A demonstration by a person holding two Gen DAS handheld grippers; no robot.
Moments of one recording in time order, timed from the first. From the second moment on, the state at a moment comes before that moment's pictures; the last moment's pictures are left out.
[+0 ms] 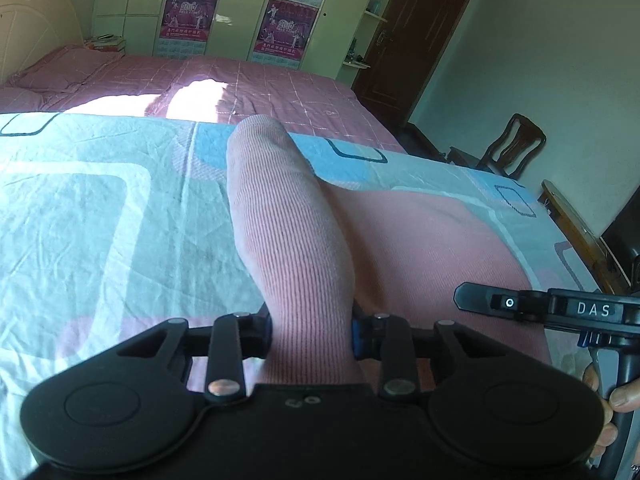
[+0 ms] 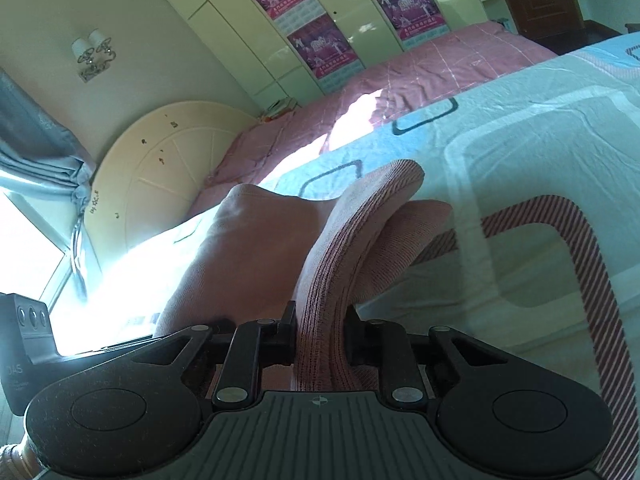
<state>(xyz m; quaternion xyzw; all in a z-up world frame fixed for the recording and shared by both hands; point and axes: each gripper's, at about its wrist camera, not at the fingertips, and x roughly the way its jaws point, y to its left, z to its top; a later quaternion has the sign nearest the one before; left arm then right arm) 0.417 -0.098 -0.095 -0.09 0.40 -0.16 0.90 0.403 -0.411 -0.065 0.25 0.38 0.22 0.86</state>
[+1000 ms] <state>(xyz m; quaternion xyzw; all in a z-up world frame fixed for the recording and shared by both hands) 0.433 0.258 -0.076 -0.08 0.38 -0.09 0.92 0.451 -0.013 -0.081 0.26 0.40 0.27 0.83</state>
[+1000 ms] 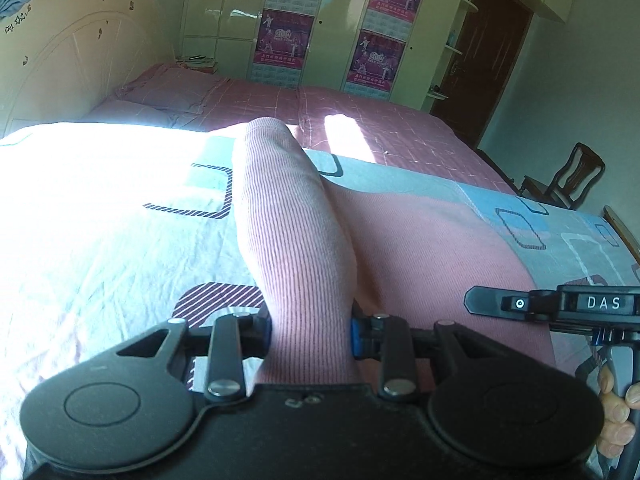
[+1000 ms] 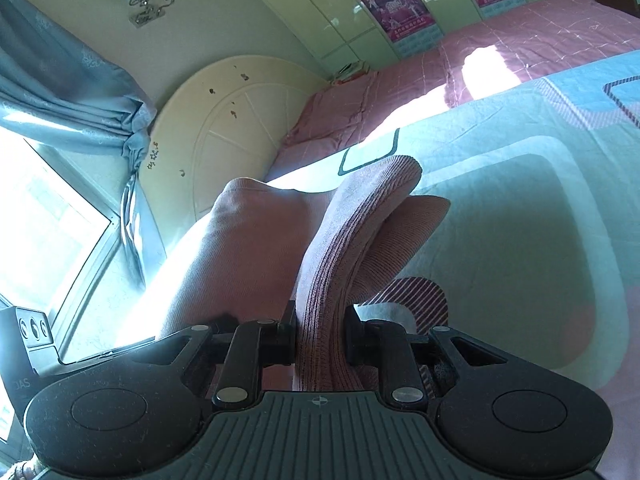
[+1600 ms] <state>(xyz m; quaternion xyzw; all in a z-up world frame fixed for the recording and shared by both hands) 0.452 0.290 -0.128 -0.09 0.38 -0.06 0.92 0.479 -0.039 -0.137 0.29 0.43 0.21 0.83</state>
